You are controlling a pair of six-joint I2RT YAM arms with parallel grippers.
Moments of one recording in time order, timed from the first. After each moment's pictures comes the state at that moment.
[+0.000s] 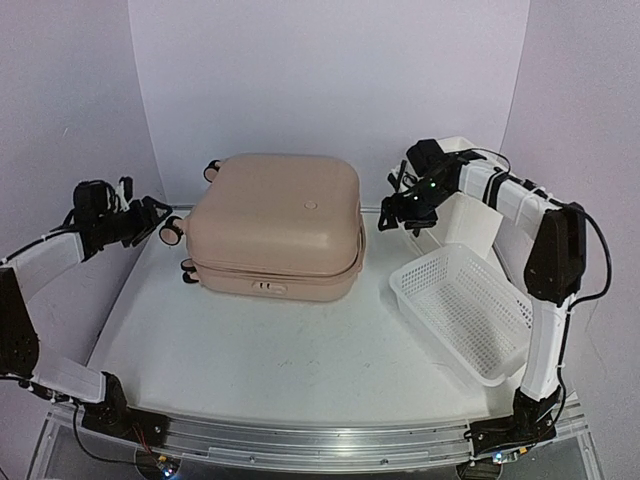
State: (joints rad) left arm 0.11 1.26 0.85 -0.04 0.54 -0.55; right arm 0.43 2.03 1.90 -0.91 -0.14 0.14
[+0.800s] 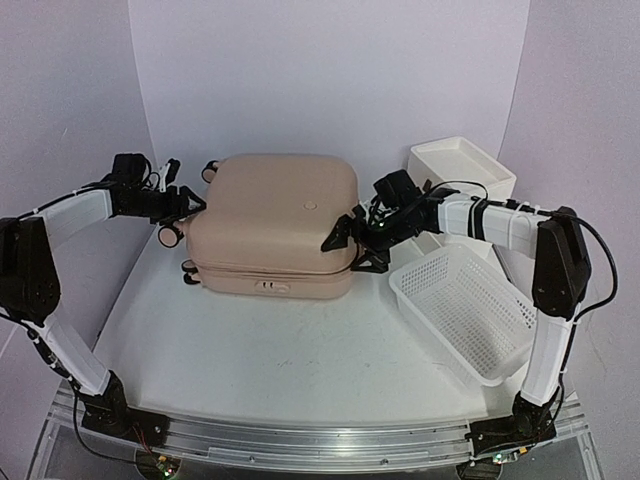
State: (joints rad) left arm -0.06 1.62 1.31 -0.39 0.61 -0.18; right arm 0.62 1.92 1.53 -0.50 -0.52 0.74
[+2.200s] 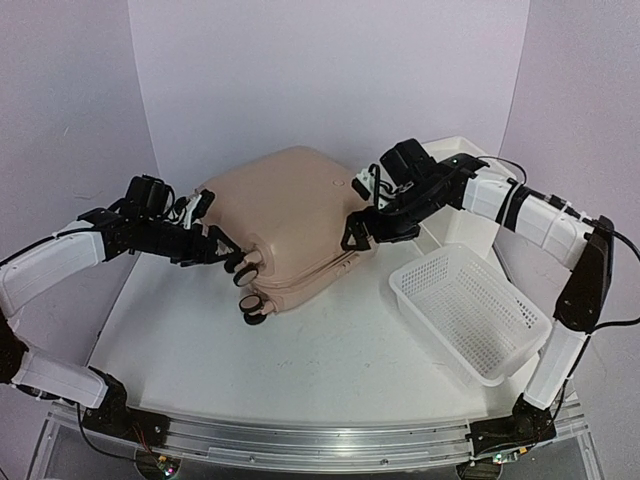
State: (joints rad) left arm -0.42 1.24 1.02 -0.48 0.52 -0.31; right arm 0.68 1.77 1.71 -0.88 -0.17 0.20
